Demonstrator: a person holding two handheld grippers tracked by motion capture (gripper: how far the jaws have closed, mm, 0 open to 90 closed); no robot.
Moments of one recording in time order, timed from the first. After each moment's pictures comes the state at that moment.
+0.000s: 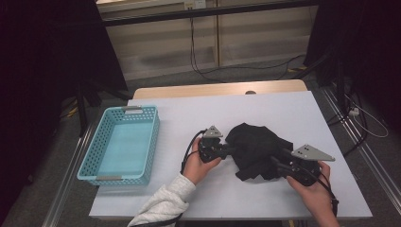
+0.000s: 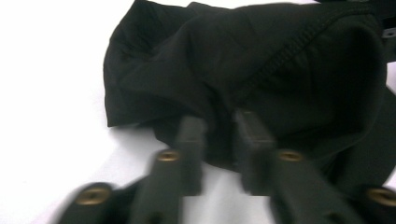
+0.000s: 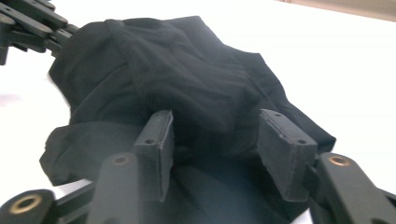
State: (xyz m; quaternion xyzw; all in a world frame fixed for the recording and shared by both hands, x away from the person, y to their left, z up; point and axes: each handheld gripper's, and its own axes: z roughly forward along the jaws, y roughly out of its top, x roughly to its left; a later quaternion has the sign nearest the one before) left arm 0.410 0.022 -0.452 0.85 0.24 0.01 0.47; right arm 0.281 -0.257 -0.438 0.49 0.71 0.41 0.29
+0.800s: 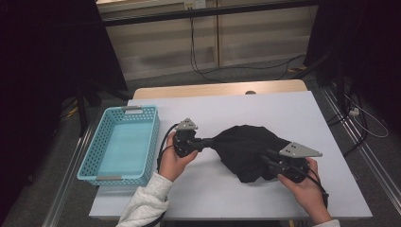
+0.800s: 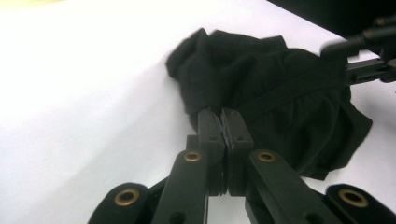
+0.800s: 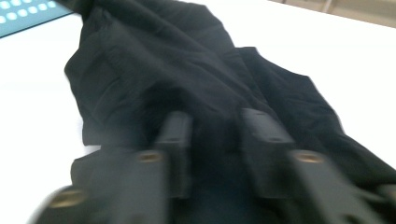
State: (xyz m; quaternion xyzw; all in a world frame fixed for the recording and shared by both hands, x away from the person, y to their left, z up) left arm 0.411 0.089 -0.405 0.84 0.27 0.03 0.48; right arm 0.293 -0.233 -0.435 0.44 0.75 0.44 0.25
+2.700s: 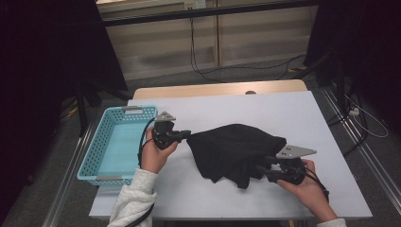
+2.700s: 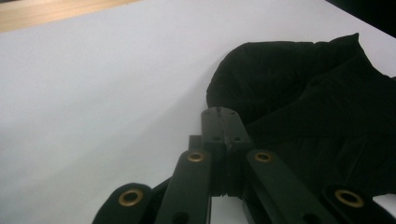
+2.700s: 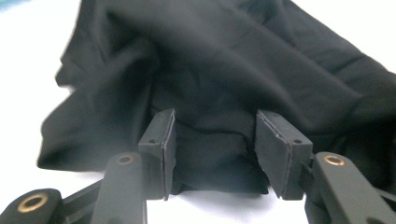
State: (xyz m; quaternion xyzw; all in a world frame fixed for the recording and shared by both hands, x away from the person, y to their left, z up) left arm 0.433 0.141 -0.397 0.83 0.35 0.07 0.44; right arm 0.298 -0.234 -0.451 0.41 0.79 0.41 0.17
